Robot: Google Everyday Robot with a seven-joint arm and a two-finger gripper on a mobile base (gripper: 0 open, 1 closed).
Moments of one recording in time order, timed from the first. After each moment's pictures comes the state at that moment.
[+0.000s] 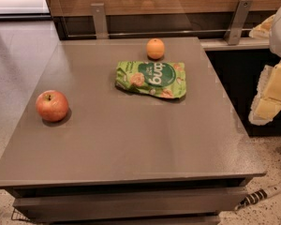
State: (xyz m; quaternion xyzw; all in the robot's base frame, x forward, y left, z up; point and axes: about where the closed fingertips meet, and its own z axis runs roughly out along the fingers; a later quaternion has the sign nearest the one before) arm 0.438 -0.213 0.988 -0.60 0.78 -0.05 0.18
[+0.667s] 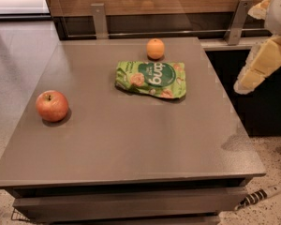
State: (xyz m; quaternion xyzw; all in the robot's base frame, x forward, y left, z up) arm 0.496 -0.217 1.002 -0.57 0.78 -0.04 0.26
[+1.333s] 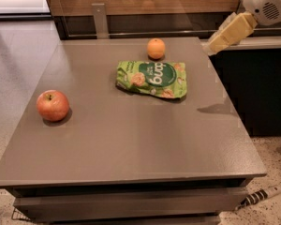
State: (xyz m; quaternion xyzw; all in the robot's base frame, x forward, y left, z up) arm 0.604 -0.194 1.018 -0.50 0.75 0.03 0.43
